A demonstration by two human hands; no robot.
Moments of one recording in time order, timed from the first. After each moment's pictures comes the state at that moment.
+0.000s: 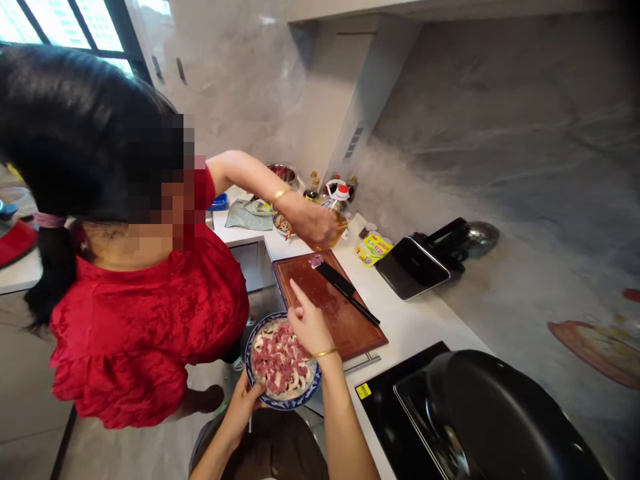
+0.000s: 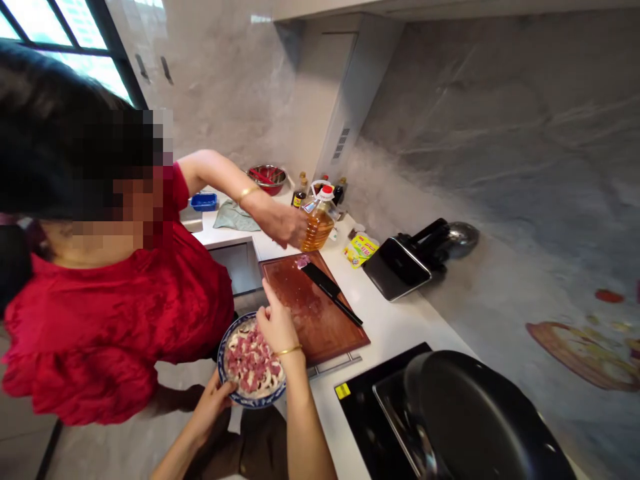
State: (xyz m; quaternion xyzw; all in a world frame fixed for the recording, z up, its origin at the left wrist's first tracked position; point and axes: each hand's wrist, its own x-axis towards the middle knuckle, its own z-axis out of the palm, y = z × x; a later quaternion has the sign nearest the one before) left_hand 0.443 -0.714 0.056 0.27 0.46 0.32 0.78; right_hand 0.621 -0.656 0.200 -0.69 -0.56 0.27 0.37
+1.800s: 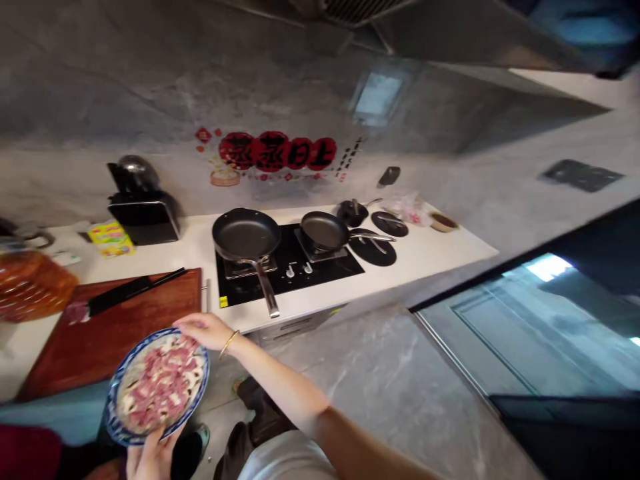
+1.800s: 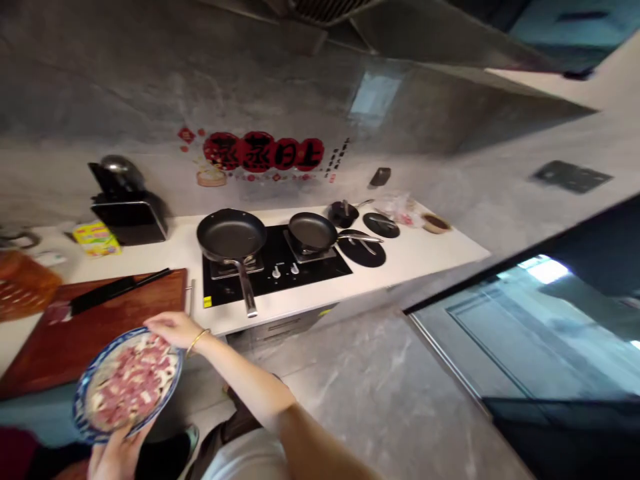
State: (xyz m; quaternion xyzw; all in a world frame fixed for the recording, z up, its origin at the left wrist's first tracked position) left_hand 0.407 -0.652 0.047 0.56 0.34 0.07 0.75; right_hand 0.572 -0.793 0.147 -0.69 -0.10 0.16 0.70
